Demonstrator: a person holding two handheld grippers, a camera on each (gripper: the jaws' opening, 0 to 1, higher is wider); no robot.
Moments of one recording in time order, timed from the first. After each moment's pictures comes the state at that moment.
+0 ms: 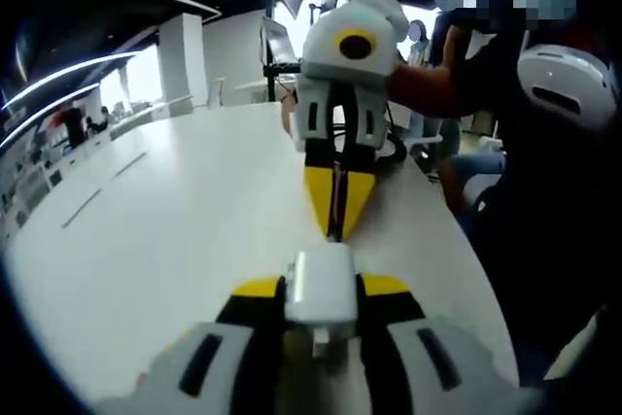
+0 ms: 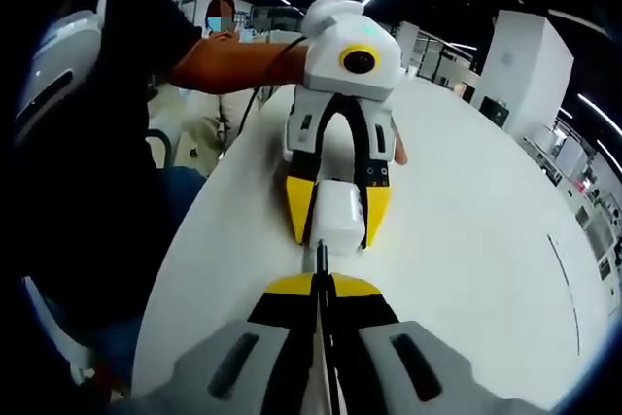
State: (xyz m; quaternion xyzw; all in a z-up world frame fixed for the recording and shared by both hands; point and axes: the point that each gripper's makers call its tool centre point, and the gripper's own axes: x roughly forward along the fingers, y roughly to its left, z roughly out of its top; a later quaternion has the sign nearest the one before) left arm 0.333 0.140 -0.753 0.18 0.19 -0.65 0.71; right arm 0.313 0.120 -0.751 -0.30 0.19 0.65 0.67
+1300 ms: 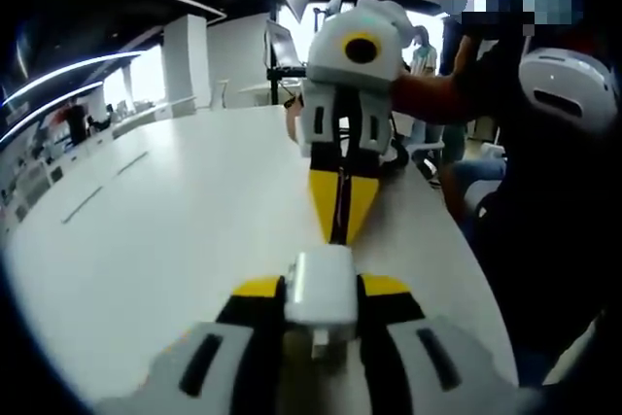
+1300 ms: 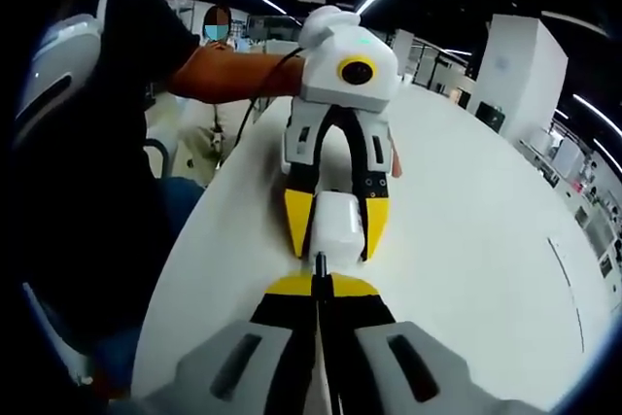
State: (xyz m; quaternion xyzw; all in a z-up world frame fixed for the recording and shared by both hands) left arm 0.333 0.138 -0.753 0.17 0.19 -0.65 0.72; right arm 0.312 0.127 -0.749 -0.29 0.18 0.65 0.68
